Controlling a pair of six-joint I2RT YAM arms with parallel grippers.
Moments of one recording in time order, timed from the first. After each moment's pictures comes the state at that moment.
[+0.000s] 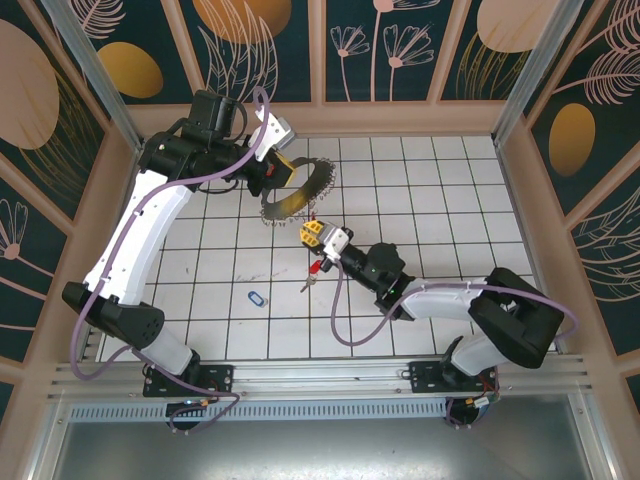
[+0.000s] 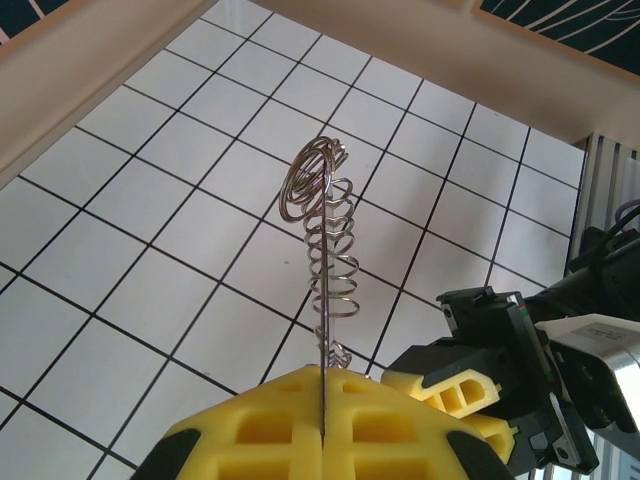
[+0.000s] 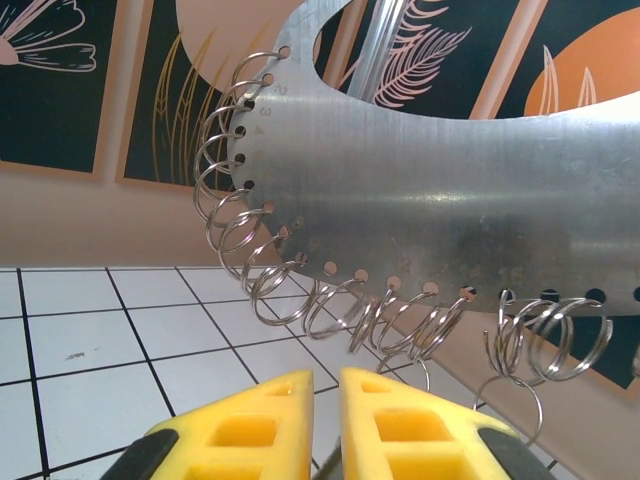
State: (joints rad) left arm -0.44 1.60 1.95 -1.11 0.63 0.31; right arm 0.93 1.45 0.52 1.09 -0.05 -0.33
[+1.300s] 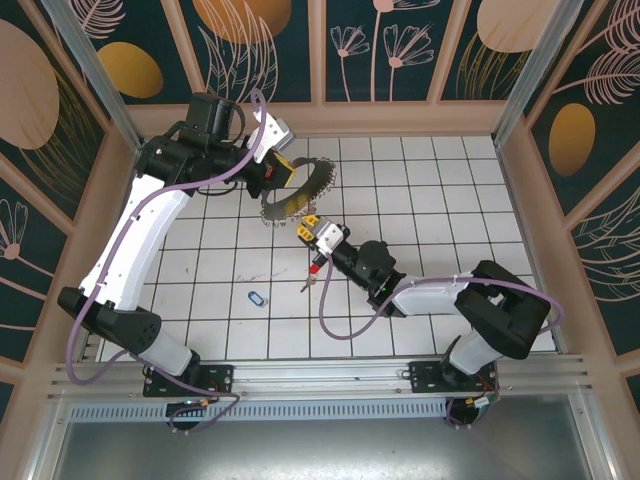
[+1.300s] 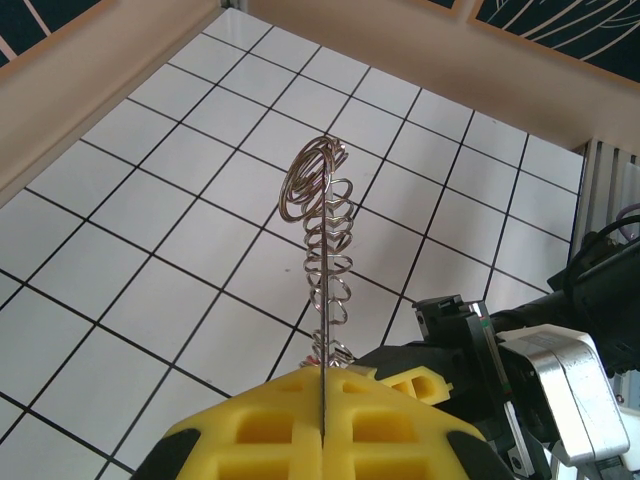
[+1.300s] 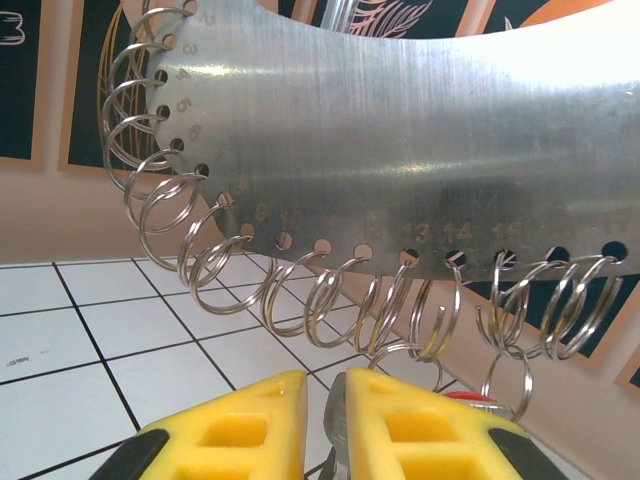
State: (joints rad) left arm -0.44 1.57 1.92 -1.08 0.63 0.31; right arm 0.95 1.53 0.57 1.12 0.07 -0.33
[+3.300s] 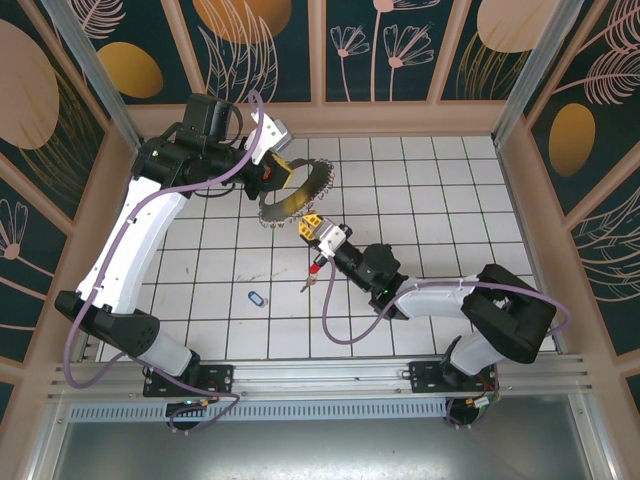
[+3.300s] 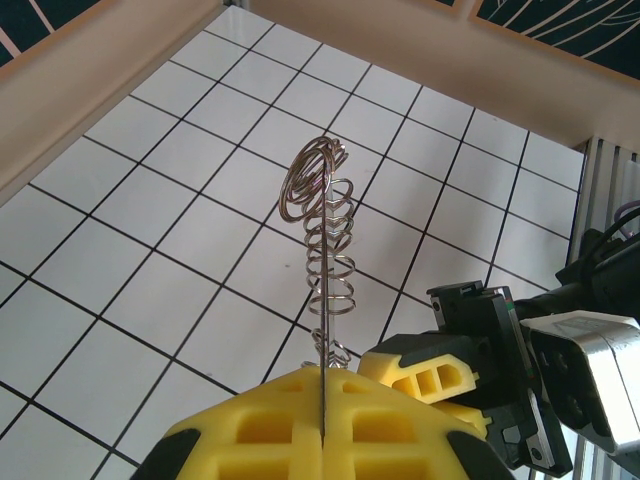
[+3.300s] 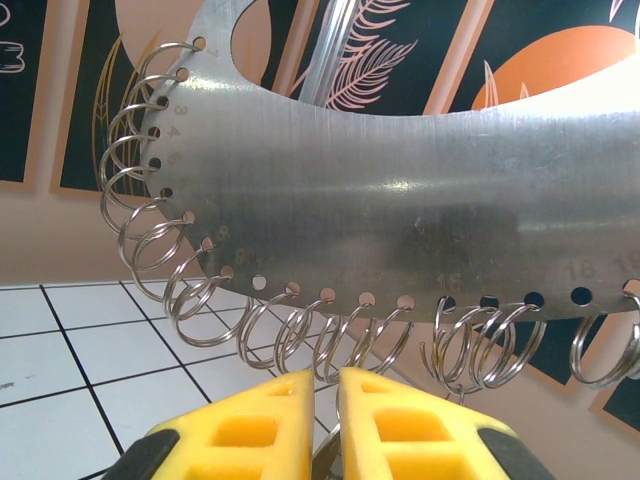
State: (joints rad) left arm -0.44 1.55 1.91 -1.09 0.62 0.31; right arm 0.96 1.49 0.55 1.15 0.09 -0.37
